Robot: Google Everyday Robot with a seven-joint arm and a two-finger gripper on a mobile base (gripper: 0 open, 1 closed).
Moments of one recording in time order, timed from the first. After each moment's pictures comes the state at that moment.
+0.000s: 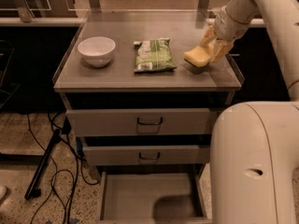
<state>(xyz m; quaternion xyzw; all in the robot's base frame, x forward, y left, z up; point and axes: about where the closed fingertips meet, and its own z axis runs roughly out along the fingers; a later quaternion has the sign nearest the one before) 0.735 -0.220 0.867 -0.81 0.56 -0.05 0.19</state>
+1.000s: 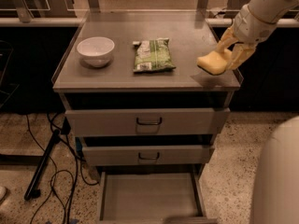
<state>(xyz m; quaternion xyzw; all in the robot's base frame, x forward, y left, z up) 0.657 -0.247 0.894 -0.79 0.58 -0.03 0.17</state>
